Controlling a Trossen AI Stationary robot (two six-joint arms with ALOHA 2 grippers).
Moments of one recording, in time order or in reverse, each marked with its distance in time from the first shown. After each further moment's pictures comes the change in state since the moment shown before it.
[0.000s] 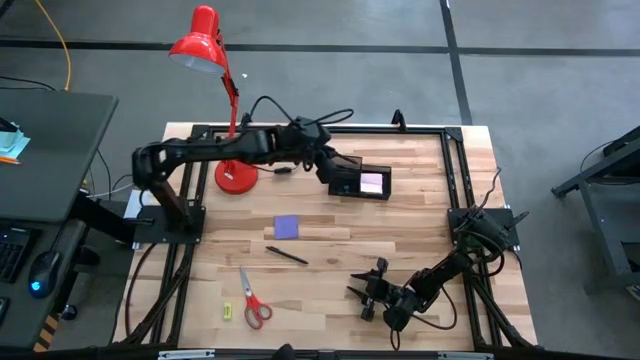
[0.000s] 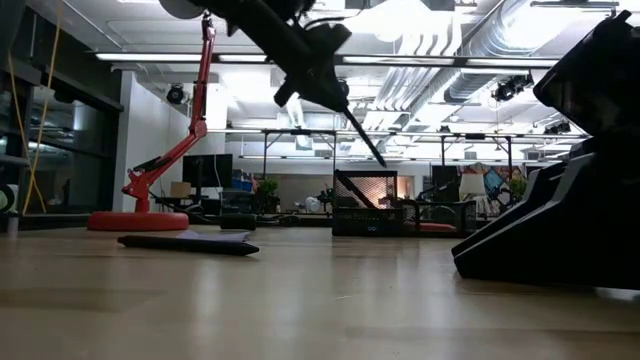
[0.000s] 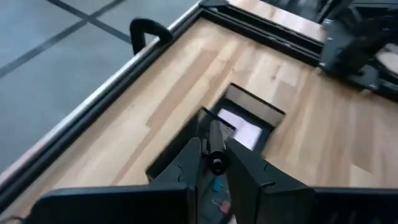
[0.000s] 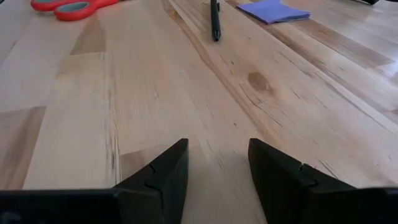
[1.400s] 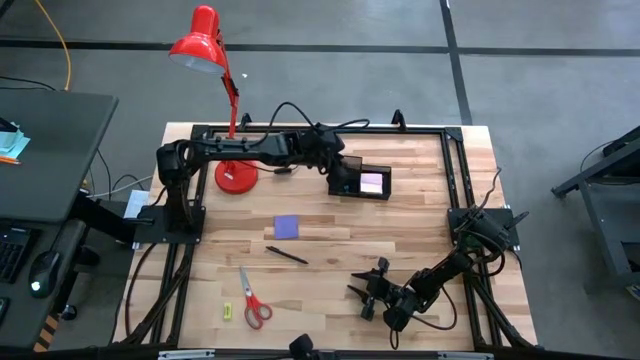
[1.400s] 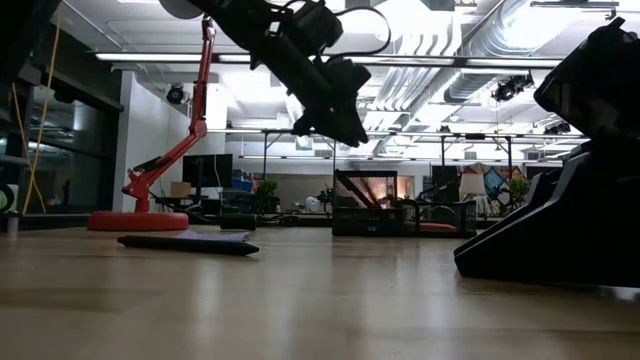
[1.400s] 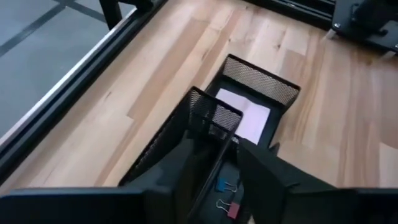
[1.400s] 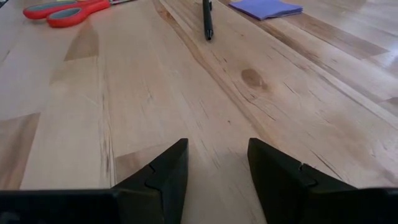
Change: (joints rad) left arm 0.020 0.176 0.047 0.051 0.064 0.072; right arm 0.000 0.000 -0.001 -0.034 0.011 0.075
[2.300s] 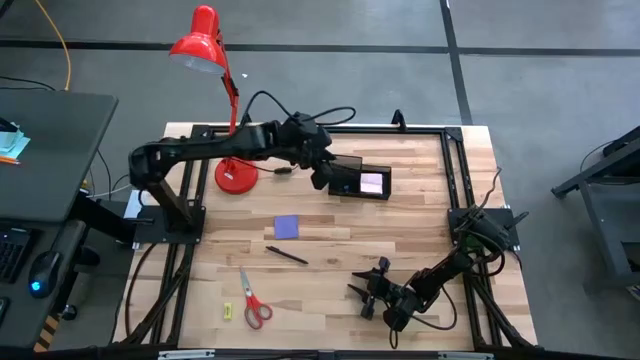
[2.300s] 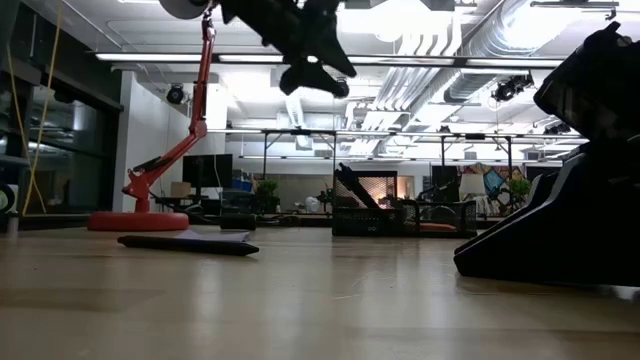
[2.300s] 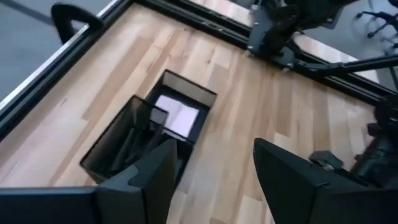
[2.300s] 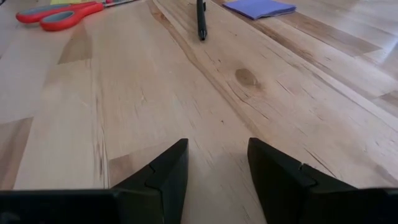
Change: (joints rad) left arm -0.029 -0.222 0.000 -0.163 0.186 -0.064; right arm -0.001 0.000 0.000 -0.010 0.010 0.030
